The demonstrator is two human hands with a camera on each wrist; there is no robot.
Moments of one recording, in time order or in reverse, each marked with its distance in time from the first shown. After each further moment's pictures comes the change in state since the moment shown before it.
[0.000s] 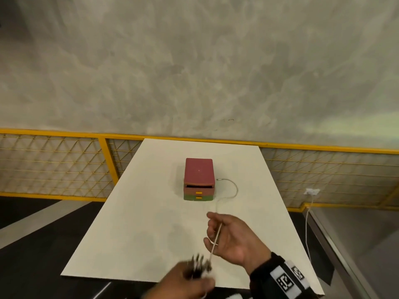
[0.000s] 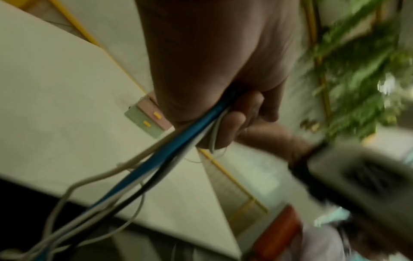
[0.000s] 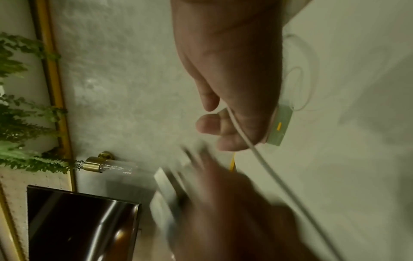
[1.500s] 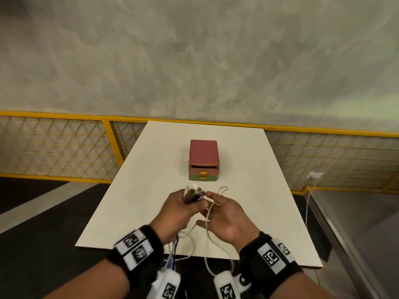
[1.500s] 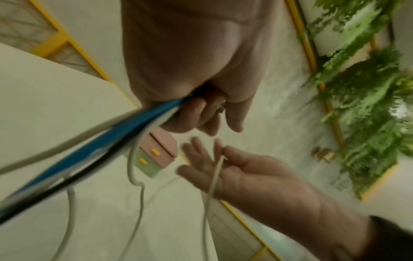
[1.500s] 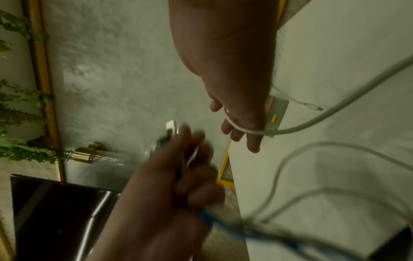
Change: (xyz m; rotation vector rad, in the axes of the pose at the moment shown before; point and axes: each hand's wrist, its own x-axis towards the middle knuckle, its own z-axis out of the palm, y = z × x) left_hand 0.035 0.028 -0.005 0.134 0.421 0.091; right_hand 0.024 0.028 0.008 0.017 -0.037 -0.094
